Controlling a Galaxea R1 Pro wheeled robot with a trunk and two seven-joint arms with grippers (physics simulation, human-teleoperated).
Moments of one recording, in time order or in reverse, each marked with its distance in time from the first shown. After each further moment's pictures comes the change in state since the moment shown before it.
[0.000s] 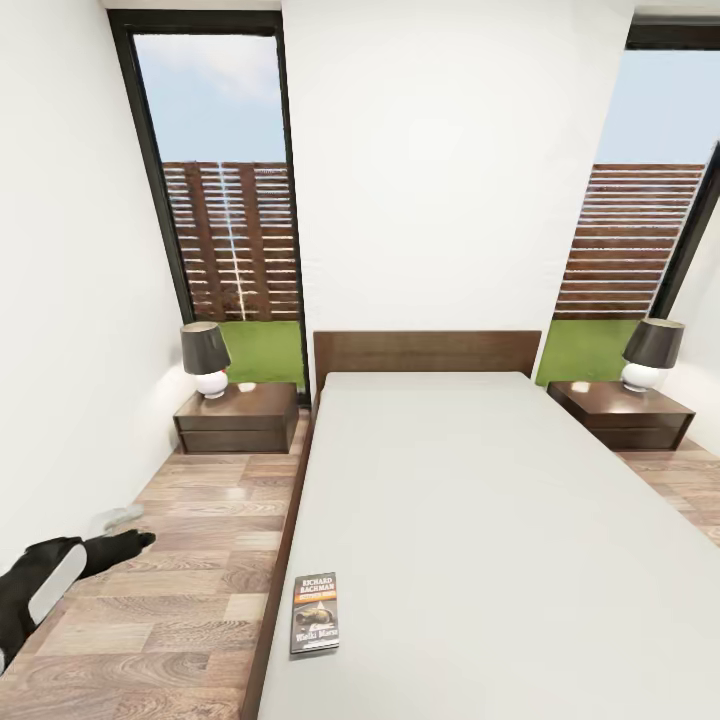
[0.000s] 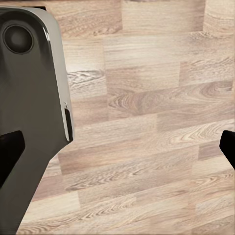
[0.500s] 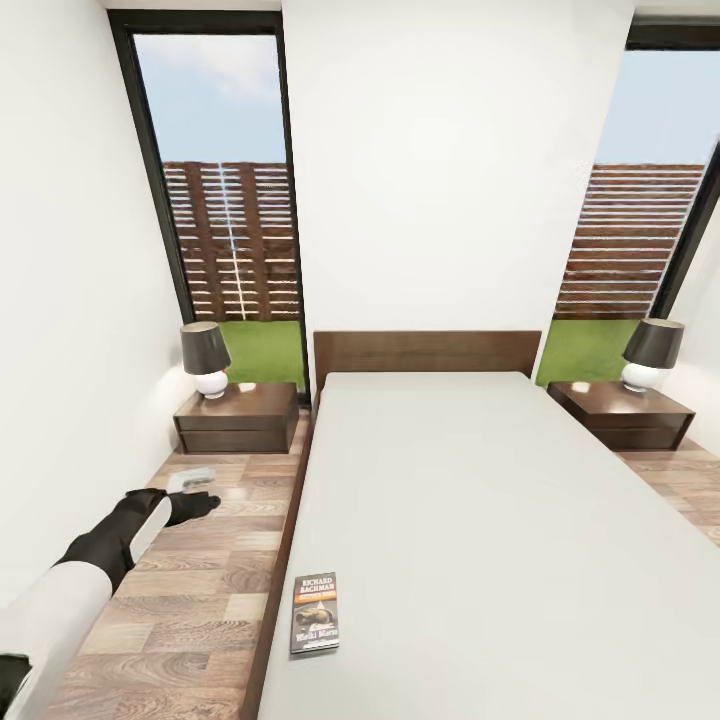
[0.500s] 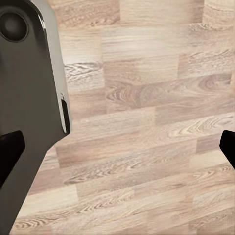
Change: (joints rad) left arm -0.200 -0.216 -0.022 0.108 -0.238 0.023 0.016; right arm 0.014 0.000 0.000 0.002 -0.002 0.007 -0.007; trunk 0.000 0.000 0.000
